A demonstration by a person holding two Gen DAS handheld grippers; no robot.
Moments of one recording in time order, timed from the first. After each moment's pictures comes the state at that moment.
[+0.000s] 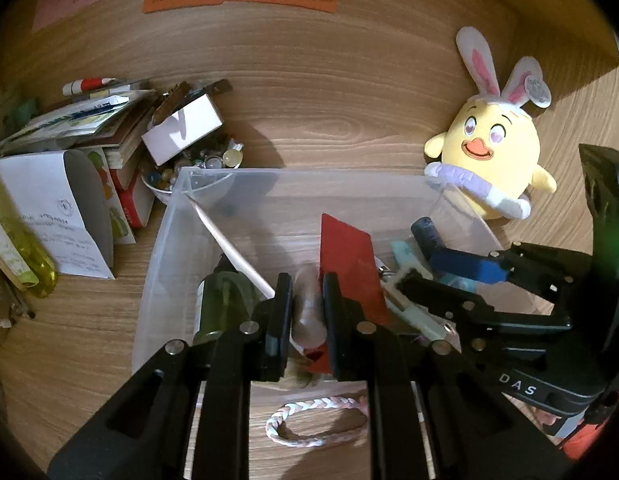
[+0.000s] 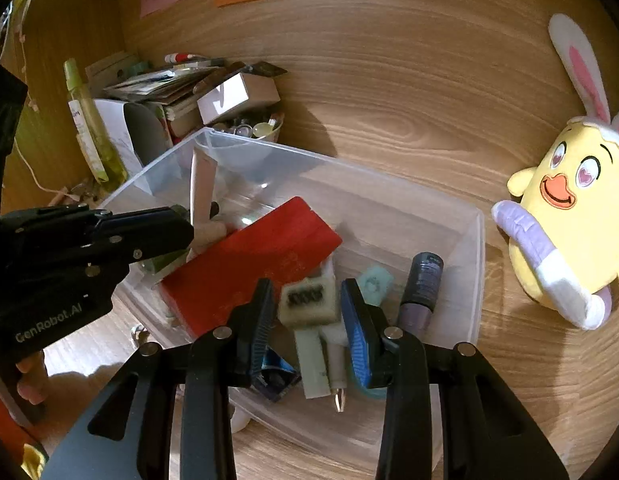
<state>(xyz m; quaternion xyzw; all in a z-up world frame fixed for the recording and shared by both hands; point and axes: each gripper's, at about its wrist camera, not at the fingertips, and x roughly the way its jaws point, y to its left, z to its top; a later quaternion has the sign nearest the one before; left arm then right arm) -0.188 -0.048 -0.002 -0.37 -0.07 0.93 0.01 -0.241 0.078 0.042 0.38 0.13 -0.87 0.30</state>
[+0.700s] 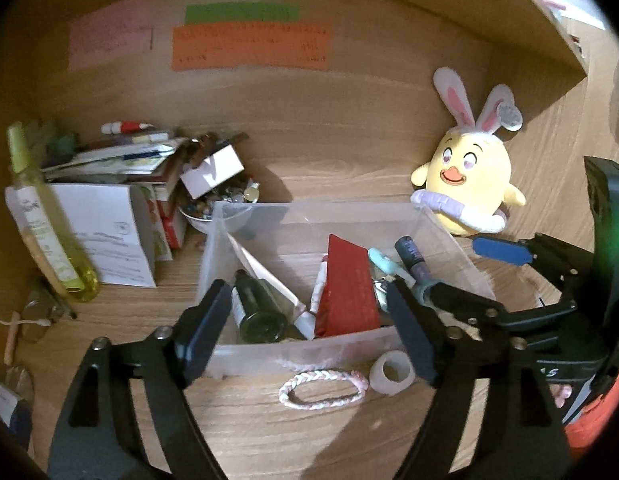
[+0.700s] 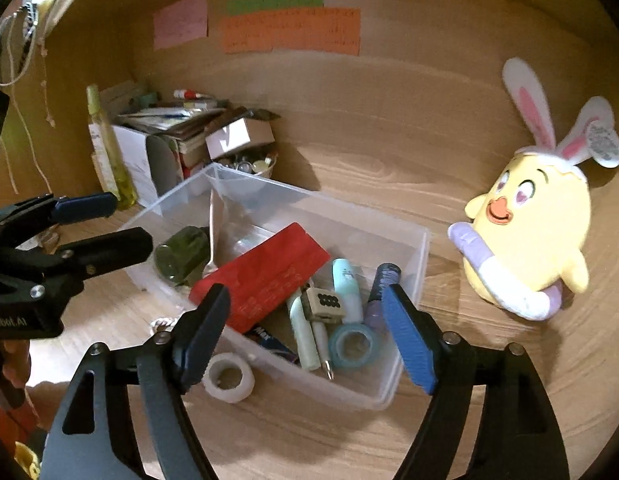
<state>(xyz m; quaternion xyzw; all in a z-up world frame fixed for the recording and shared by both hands) -0.128 -0.046 0.041 -0.31 -0.06 0.95 -0.01 -0.197 0.105 0.081 0.32 0.12 -0.90 0.28</state>
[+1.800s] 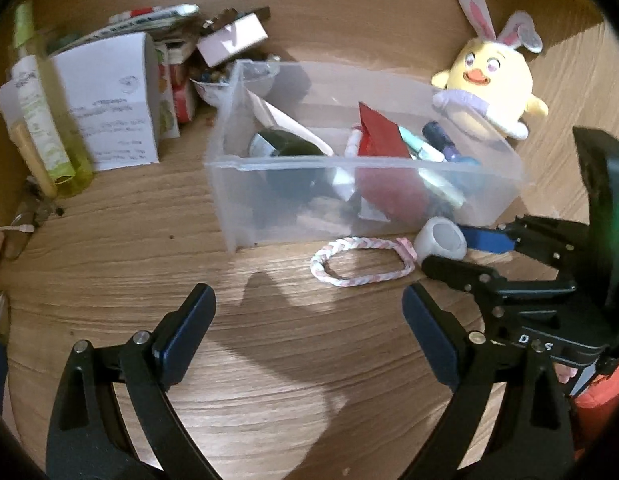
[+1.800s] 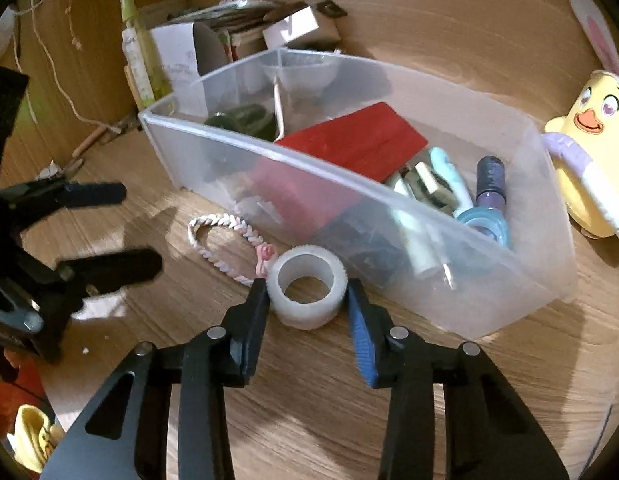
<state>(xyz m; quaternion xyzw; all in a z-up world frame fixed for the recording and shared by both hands) -0.104 -0.062 -0.043 -0.44 -0.06 0.90 0.00 -0.177 0.071 -0.005 0.42 0.14 -0.83 0.34</state>
